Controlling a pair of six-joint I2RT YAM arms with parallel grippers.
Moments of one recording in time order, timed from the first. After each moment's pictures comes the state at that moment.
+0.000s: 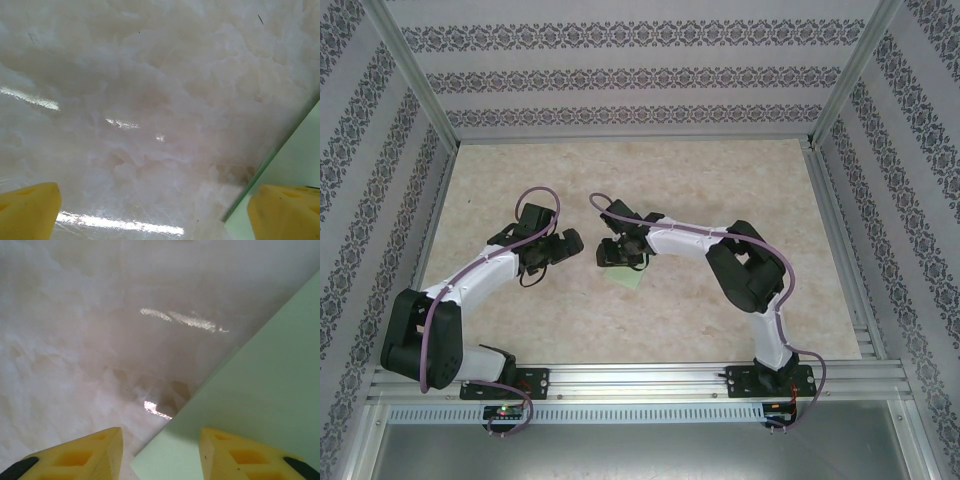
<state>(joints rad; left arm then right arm) -0.29 1.37 0.79 -0.46 0.07 -0.74 0.82 2.07 1.43 -0.48 -0.20 0.64</state>
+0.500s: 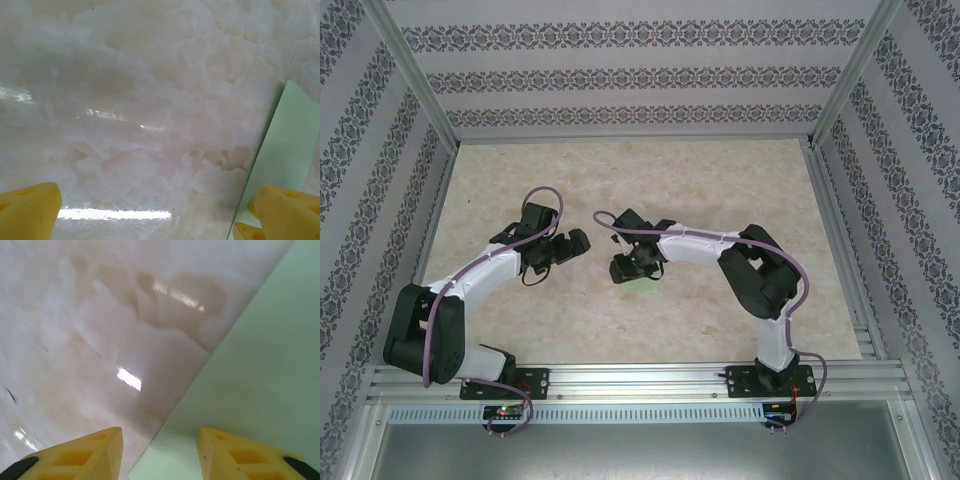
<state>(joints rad) -0.29 1.40 0.79 -0.41 0.19 -0.72 0.80 1.95 1.26 -0.55 -0.23 0.39</state>
